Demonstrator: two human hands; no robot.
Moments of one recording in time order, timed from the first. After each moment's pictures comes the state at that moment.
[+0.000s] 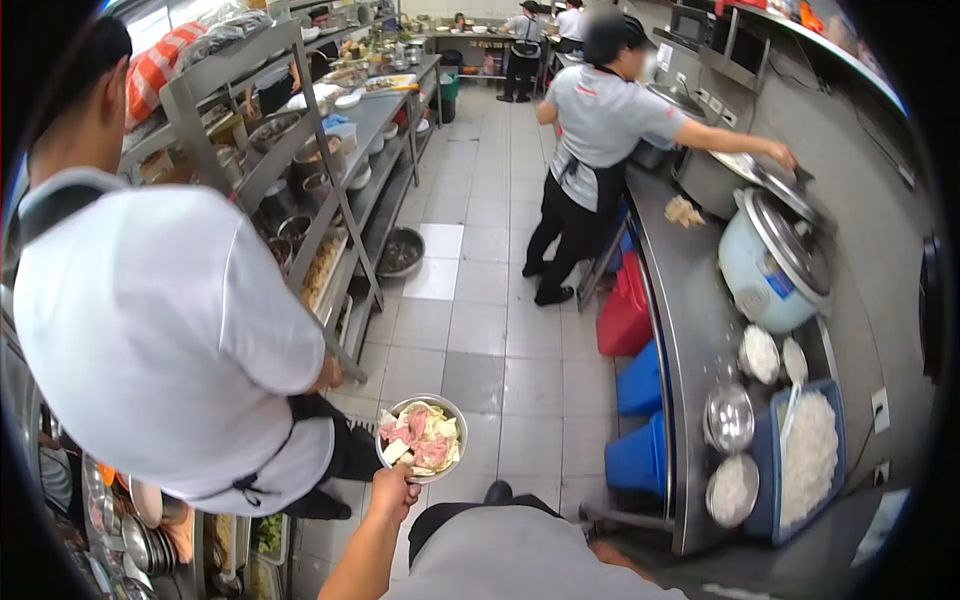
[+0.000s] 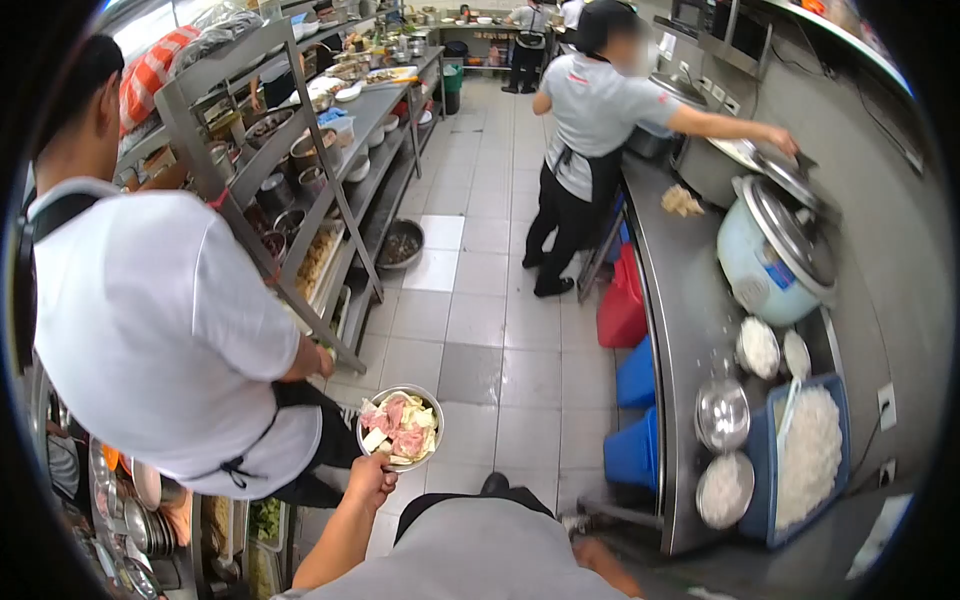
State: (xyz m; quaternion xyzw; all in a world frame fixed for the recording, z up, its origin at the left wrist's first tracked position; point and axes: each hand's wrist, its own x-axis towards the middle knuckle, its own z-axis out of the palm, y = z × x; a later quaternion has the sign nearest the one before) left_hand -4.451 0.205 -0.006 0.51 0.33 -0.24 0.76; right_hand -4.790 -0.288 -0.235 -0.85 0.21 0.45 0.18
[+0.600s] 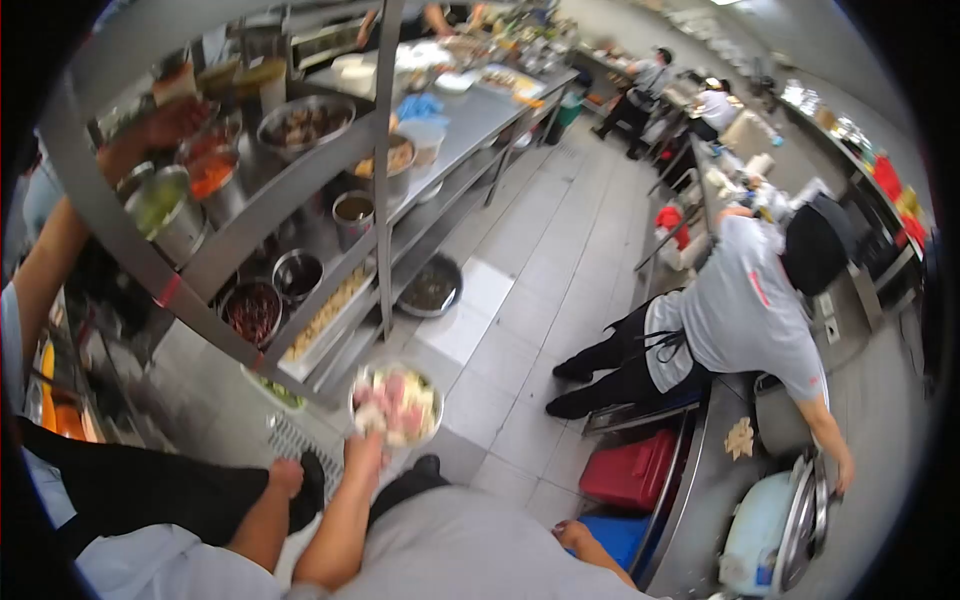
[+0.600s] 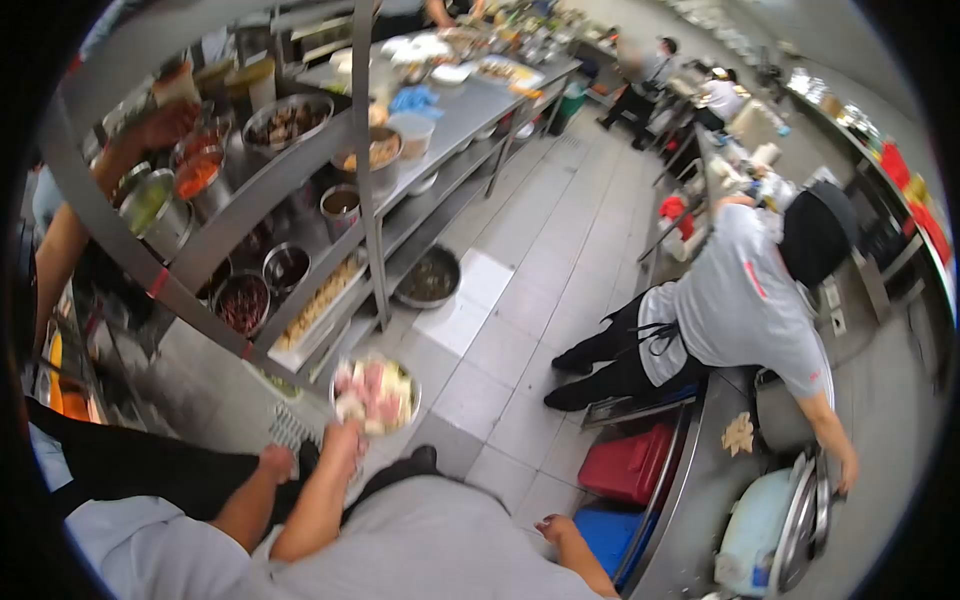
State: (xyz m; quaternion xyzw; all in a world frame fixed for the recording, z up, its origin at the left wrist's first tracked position) left_hand -3.938 0.163 -0.052 0.52 0.40 -0.02 0.76; right_hand -4.066 -0.417 -0.199 -0.91 0.08 0.41 0.06
